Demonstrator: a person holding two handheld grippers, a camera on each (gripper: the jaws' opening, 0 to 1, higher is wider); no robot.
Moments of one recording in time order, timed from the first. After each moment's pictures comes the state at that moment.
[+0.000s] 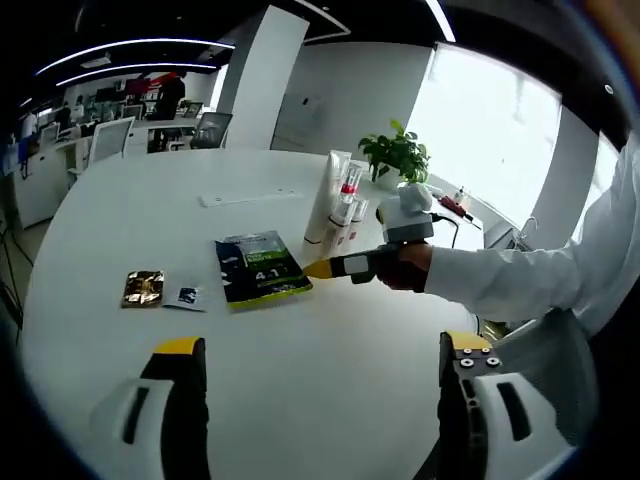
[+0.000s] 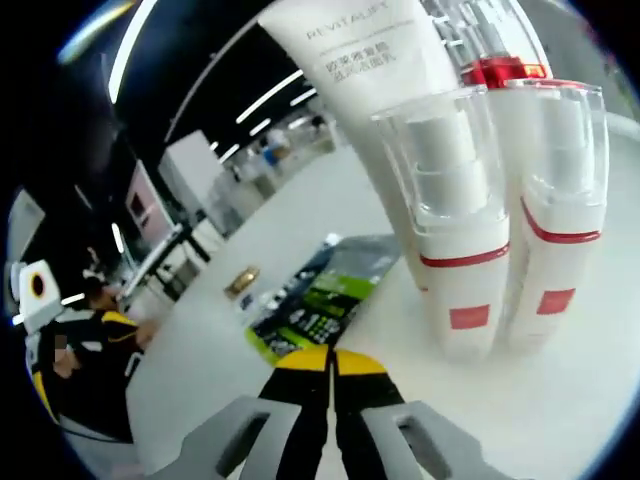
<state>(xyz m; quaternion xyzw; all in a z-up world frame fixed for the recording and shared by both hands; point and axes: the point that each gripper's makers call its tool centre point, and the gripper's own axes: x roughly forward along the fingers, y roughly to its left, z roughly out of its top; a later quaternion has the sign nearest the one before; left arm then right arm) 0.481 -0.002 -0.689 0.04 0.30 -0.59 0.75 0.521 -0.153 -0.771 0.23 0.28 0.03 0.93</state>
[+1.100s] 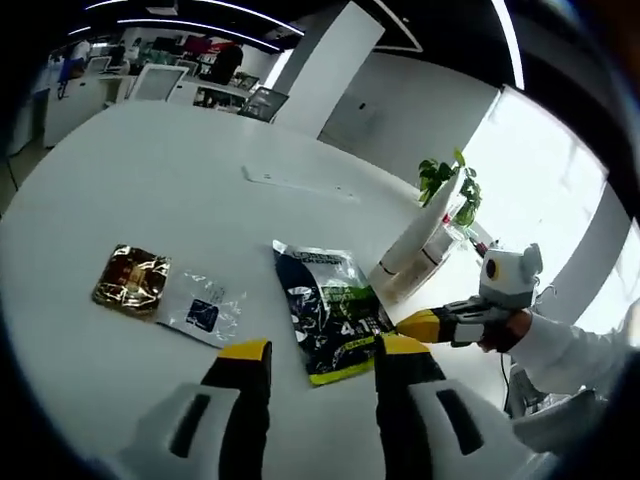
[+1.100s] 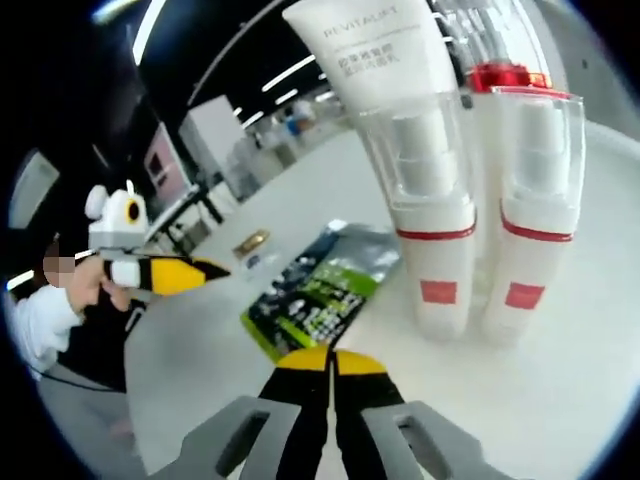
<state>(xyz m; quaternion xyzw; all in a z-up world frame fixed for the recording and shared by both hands) 0.567 -0.061 -0.749 -0.07 0.38 -0.50 0.78 0.491 -0.158 -0.781 0.18 0.33 0.09 0.92</state>
